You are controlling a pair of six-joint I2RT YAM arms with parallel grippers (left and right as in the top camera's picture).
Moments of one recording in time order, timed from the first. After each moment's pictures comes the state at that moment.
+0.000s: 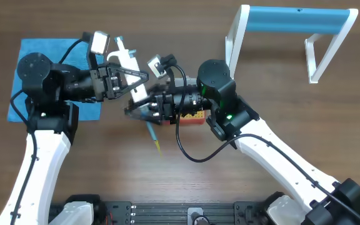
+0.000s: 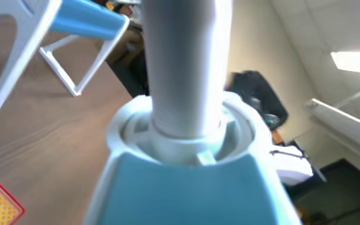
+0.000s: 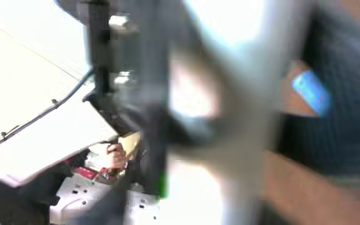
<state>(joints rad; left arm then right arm) 0.03 1.21 0.87 0.42 1.44 -1.05 0.62 1.43 1.01 0.38 -1.07 0.81</state>
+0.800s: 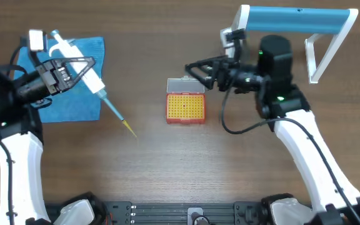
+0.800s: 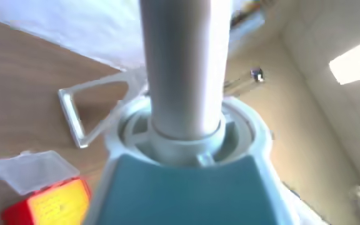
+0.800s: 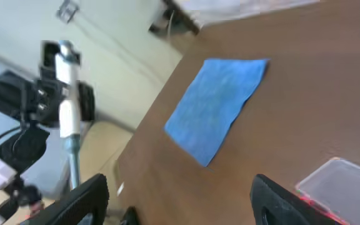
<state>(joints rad) 0.43 1.22 0.88 0.26 1.47 -0.99 0.19 1.35 1.02 -0.03 -0.97 0.54</state>
